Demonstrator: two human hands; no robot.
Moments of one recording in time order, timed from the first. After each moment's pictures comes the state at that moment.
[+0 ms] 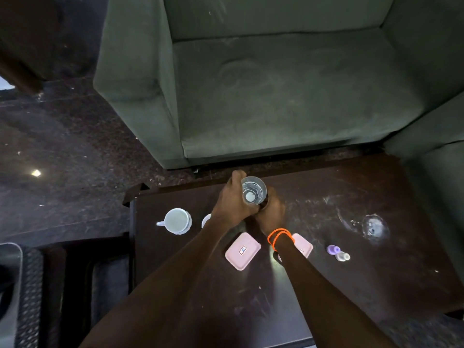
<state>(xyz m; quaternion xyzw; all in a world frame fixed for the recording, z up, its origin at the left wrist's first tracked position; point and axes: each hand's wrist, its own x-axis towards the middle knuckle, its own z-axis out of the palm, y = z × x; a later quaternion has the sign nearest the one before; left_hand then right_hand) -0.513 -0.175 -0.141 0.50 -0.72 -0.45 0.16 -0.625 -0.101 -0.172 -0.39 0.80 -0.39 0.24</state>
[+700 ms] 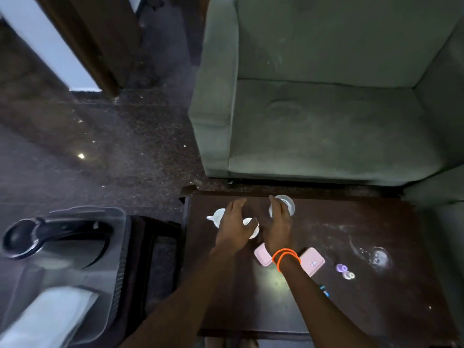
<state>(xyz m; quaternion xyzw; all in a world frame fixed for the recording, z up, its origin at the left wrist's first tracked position) -0.392 -0.112 -0.011 0.61 -0.65 -0.41 0.22 -0.528 -0.082 -0.030 -0.50 0.77 -0.31 0.24</state>
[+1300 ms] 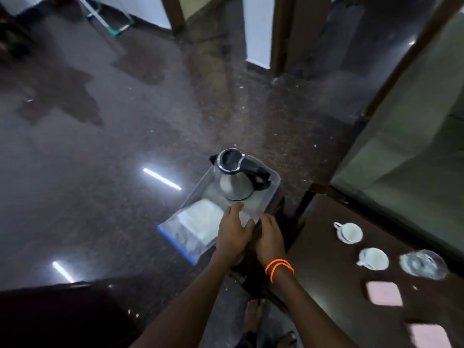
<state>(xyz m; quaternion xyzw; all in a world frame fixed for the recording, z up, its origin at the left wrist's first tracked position) -0.064 0.028 0.036 0.82 -0.39 -0.28 0.30 -0.179 -0.002 0.011 -0.70 0.52 -0.21 0.44</state>
